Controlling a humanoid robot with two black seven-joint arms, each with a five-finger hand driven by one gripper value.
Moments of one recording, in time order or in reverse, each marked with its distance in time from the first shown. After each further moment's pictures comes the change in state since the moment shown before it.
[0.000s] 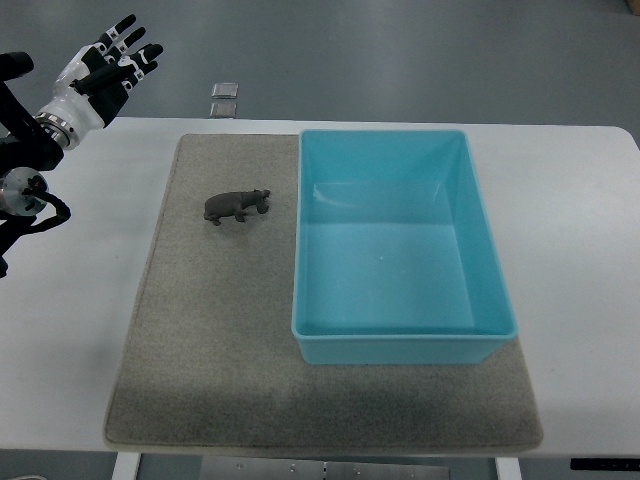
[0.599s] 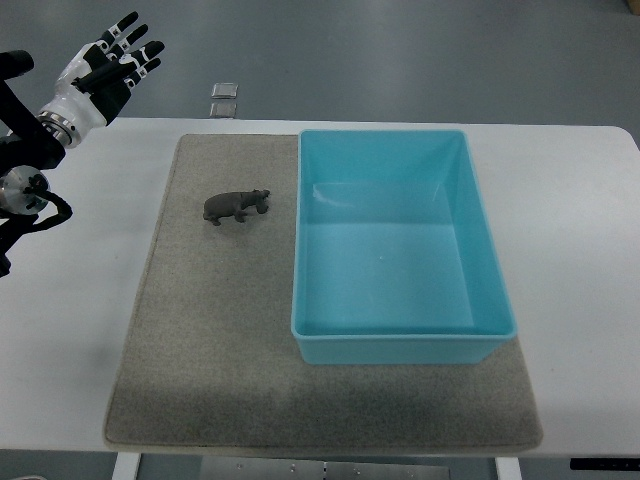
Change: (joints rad) left arm -0.006 -0.017 -0.012 0.027 -0.002 -0.040 0.000; right arm -0.001 0.000 0.000 0.000 0.000 0.000 0.000
